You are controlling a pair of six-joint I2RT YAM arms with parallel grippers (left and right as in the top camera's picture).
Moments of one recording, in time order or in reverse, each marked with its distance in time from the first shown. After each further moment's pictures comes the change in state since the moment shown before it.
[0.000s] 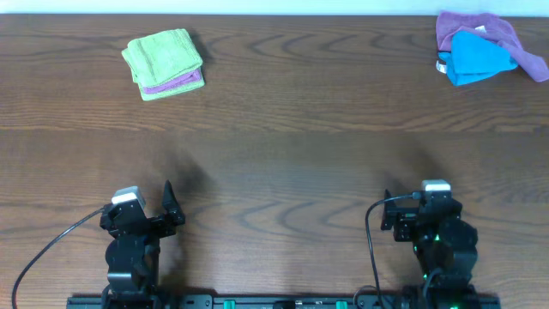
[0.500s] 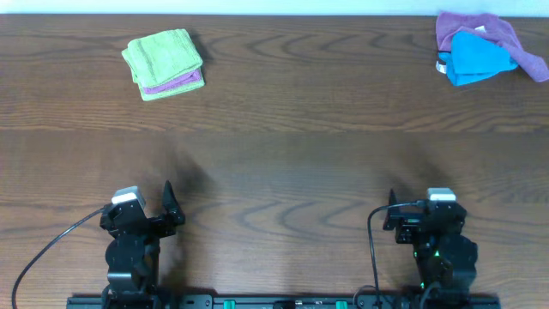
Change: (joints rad) left arm 0.000 0.000 0.000 0.000 0.000 0.000; right arm 0.000 -0.189 -0.060 -0.003 0.043 0.000
